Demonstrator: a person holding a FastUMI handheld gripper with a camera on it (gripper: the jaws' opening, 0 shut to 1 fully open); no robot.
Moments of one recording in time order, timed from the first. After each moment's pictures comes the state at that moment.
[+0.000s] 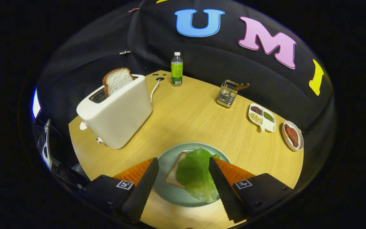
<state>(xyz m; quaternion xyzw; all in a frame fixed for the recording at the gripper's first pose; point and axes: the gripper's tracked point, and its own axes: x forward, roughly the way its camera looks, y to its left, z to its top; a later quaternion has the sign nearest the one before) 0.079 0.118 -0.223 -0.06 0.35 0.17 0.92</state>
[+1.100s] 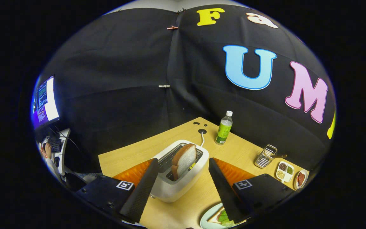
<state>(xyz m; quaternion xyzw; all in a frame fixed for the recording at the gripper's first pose) 0.122 0.322 -0.098 -0.08 0.21 0.30 0.93</state>
